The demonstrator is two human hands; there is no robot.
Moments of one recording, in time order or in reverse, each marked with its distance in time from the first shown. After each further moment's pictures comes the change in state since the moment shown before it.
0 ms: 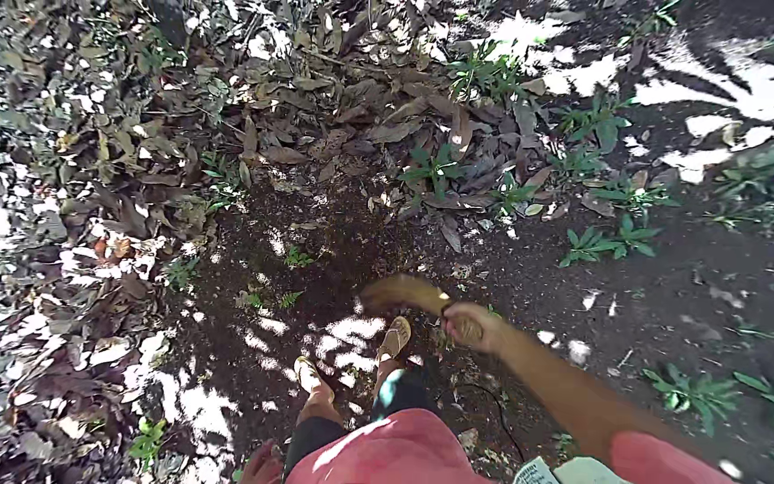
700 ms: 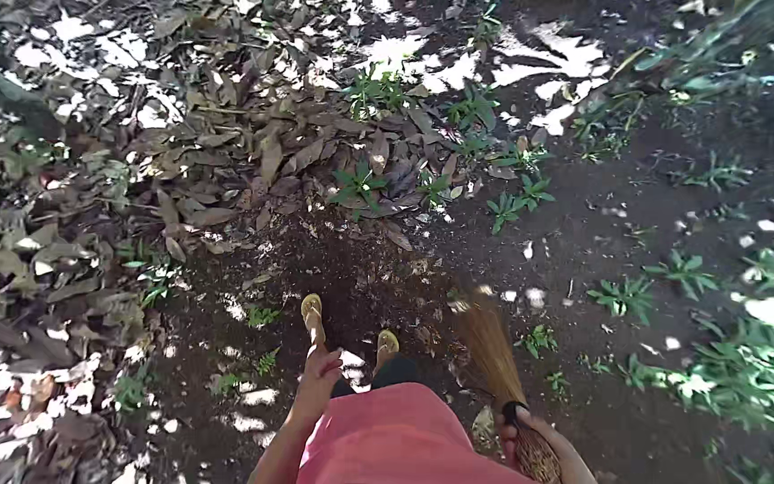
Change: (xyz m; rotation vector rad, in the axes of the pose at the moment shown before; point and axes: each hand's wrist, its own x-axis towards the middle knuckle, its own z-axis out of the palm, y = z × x) left_hand 0.023 0.257 0.162 0.460 -0.574 0.501; right_hand -0.148 0.167 -0.009 0.869 0.161 -0.313
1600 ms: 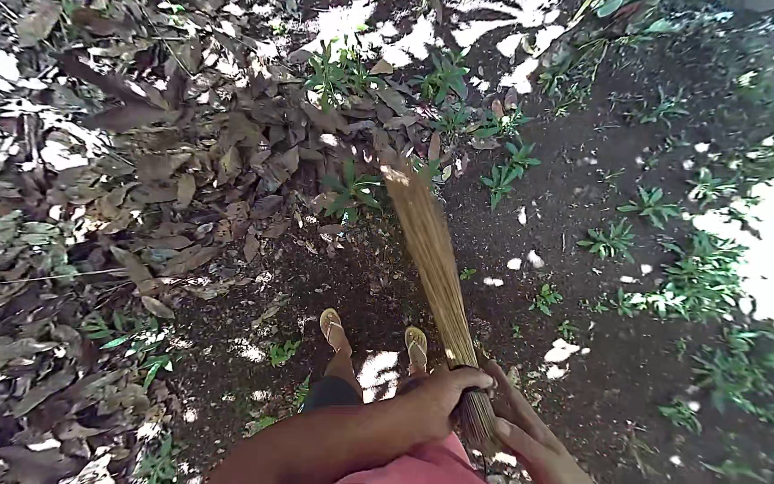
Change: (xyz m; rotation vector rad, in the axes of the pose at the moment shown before) left_hand 0.056 0.154 0.006 -0.374 -0.783 -0.525; right_hand 0.014 0.058 0.227 -0.514 -0.054 -0.375
